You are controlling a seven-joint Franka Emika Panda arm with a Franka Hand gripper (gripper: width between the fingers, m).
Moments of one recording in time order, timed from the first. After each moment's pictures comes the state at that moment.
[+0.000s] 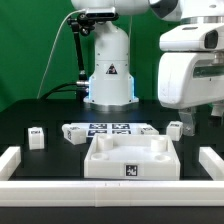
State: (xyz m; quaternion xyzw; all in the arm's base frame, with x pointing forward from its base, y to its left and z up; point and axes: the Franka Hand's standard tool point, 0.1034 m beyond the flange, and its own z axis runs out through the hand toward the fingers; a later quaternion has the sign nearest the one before) arm 0.603 0.116 0.093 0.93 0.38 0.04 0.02
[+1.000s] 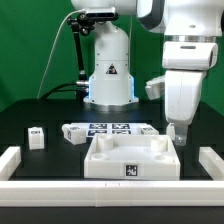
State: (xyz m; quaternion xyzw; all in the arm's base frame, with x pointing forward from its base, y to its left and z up) arm 0.565 0.096 0.068 0.82 0.57 0.01 0.02
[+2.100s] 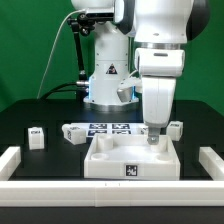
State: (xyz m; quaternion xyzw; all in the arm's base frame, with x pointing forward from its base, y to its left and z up) arm 0.527 0.051 0.057 0.76 0.66 -0.01 0.01
